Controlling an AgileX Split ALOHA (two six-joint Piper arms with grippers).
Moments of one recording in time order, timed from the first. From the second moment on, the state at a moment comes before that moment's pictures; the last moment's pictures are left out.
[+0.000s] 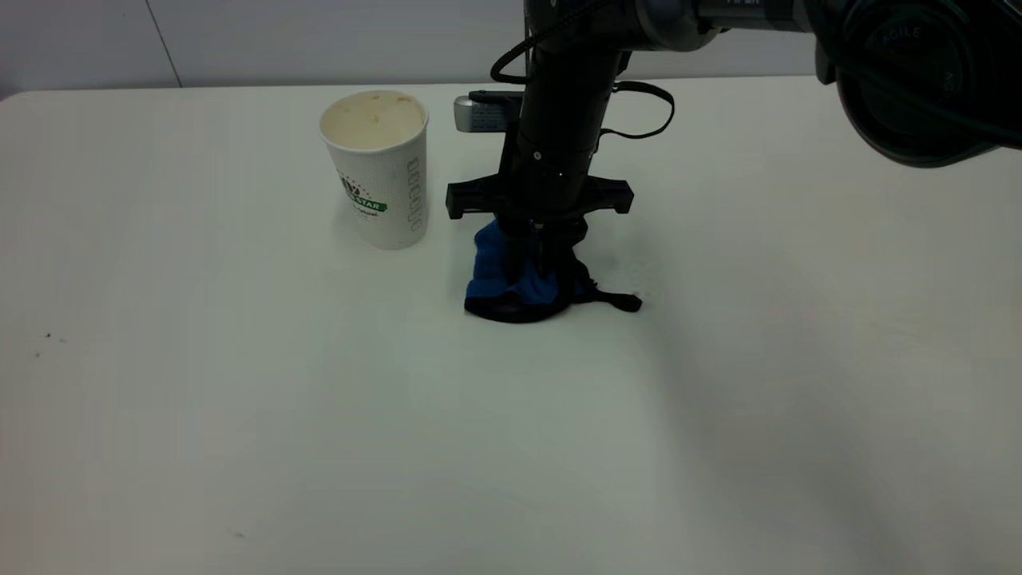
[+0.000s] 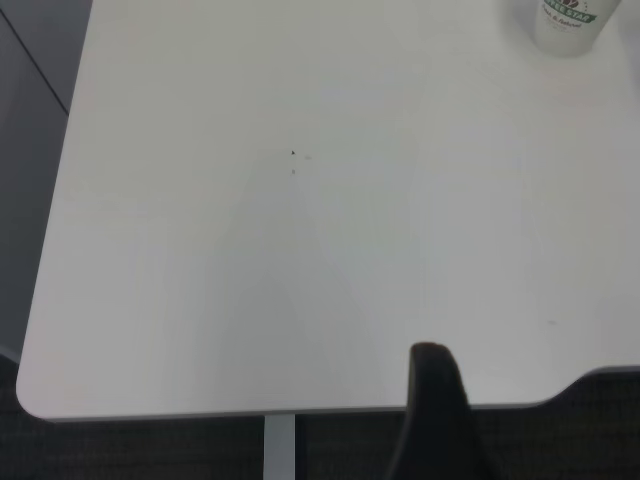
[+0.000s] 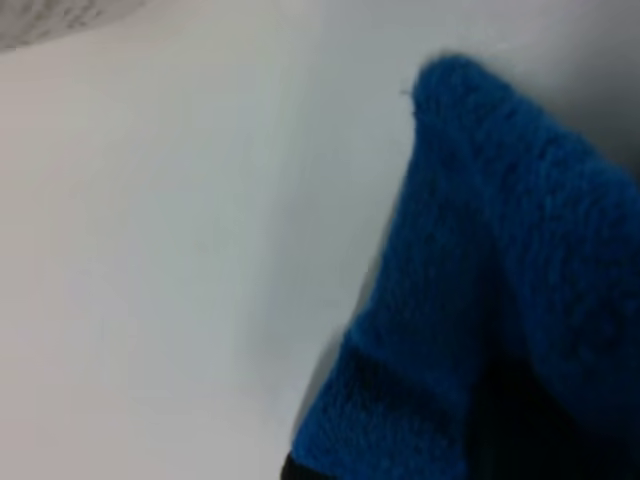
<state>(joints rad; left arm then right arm) 0.04 -0.02 -0.49 -0.02 1.12 0.07 0.46 2.89 -2.45 0.22 1.03 0.21</state>
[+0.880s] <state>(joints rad) 0.04 -0.02 -0.49 -0.02 1.12 0.08 0.34 2.91 -2.46 0.17 0.83 0.40</state>
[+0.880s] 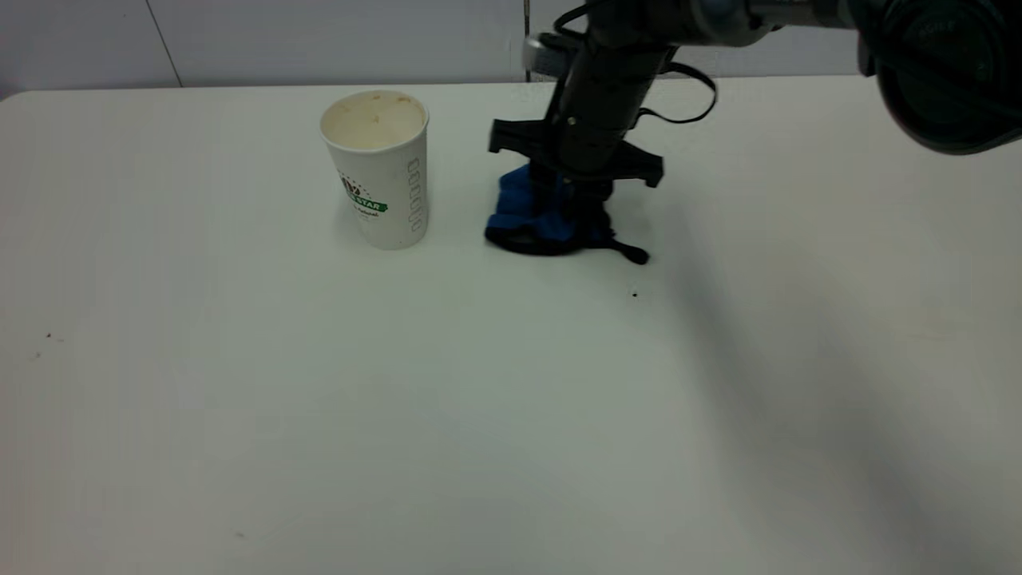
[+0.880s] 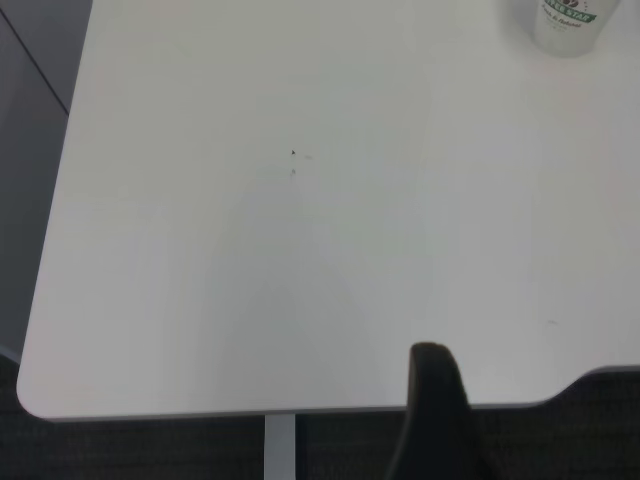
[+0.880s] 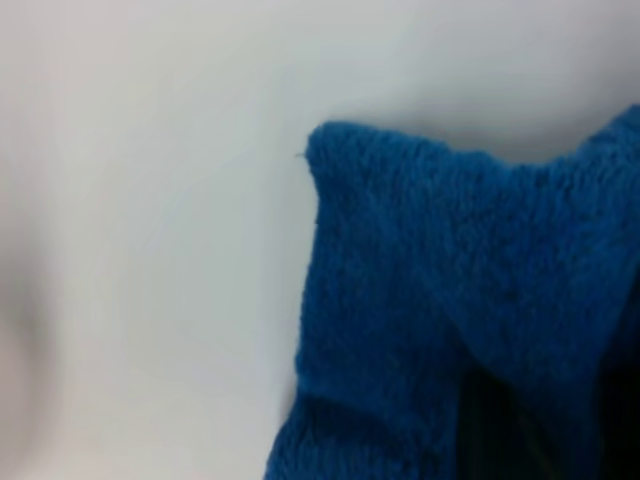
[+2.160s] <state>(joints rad) 0.04 -0.02 -0.49 -0.02 1.12 0.07 0.05 2.75 -2.45 0.07 1.21 0.14</state>
